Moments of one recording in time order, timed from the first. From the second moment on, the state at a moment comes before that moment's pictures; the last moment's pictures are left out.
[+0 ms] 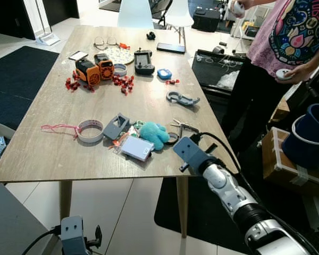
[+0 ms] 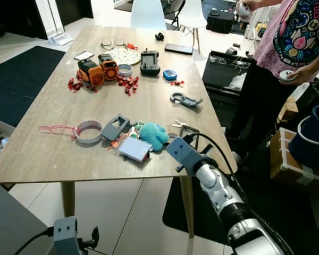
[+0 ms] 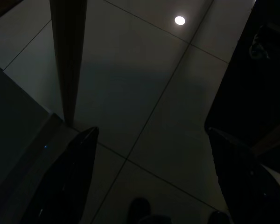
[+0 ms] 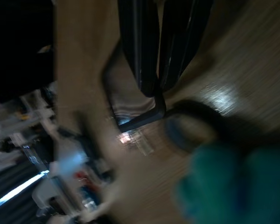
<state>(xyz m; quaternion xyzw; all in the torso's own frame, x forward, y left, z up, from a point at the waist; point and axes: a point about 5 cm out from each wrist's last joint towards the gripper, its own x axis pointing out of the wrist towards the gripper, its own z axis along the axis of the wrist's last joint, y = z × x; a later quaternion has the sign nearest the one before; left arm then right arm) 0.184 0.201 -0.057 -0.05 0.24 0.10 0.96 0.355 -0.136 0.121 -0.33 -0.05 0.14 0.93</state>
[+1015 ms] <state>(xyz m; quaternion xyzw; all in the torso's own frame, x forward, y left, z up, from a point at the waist) 0.184 0.201 -0.057 -0.05 0.24 0.10 0.96 0.357 -0.079 0.201 0.07 -0.19 0.30 0.93</state>
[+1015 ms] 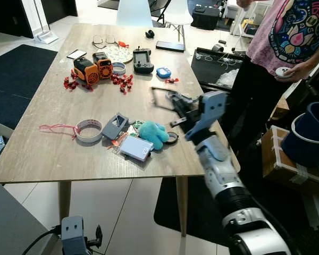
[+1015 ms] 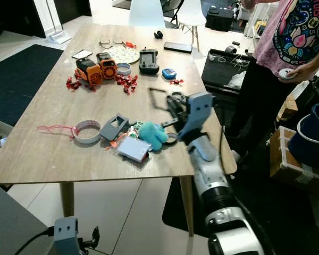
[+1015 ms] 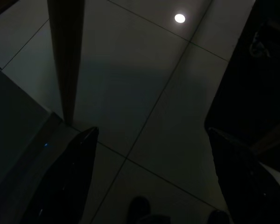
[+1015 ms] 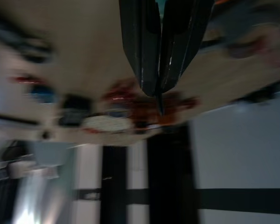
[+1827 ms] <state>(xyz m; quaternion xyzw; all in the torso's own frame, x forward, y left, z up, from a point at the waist) 0.184 0.201 -0.057 -0.06 0.24 0.10 0.96 0.343 -0.059 0.178 0.10 -0.13 0.39 0.90</state>
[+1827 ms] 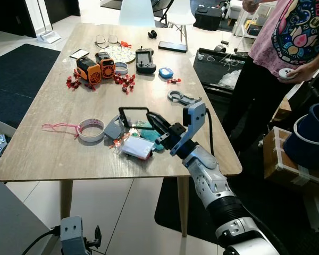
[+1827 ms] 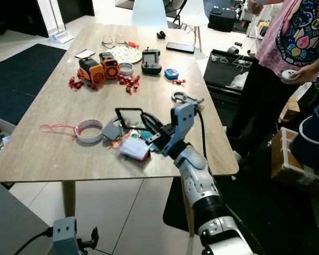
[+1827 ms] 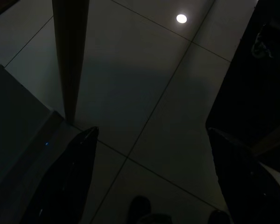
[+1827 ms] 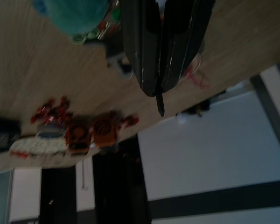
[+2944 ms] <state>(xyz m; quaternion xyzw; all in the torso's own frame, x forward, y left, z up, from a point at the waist) 0.184 0.200 -0.057 -0.06 0.24 0.10 0.96 0.343 -0.077 0.172 -0.14 -0.11 0.34 0.92</state>
